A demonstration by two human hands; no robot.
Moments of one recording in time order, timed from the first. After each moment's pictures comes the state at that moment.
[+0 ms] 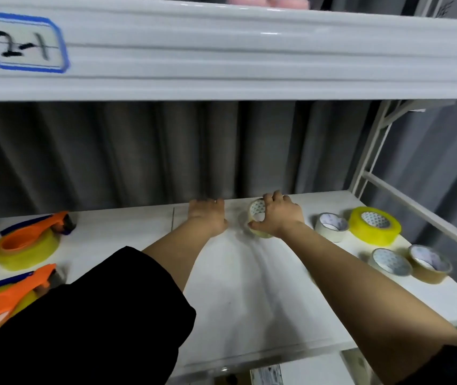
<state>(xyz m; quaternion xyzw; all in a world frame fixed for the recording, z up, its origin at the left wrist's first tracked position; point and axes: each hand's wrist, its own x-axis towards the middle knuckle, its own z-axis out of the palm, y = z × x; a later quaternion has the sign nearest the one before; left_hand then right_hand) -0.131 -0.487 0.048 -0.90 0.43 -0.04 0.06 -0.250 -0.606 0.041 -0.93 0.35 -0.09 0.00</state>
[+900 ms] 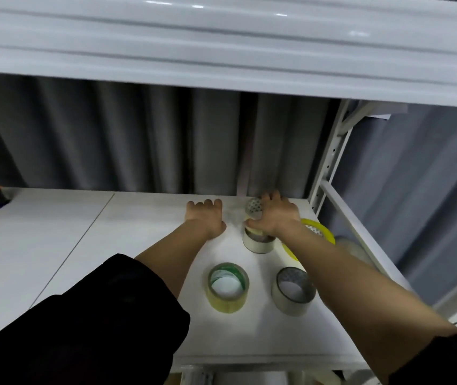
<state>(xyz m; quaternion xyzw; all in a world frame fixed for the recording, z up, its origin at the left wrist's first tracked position) -0.272 -0.677 0.029 -0.92 0.38 -0.04 0.07 -0.367 -0.815 0.036 -0.96 0.29 -0.04 -0.01</state>
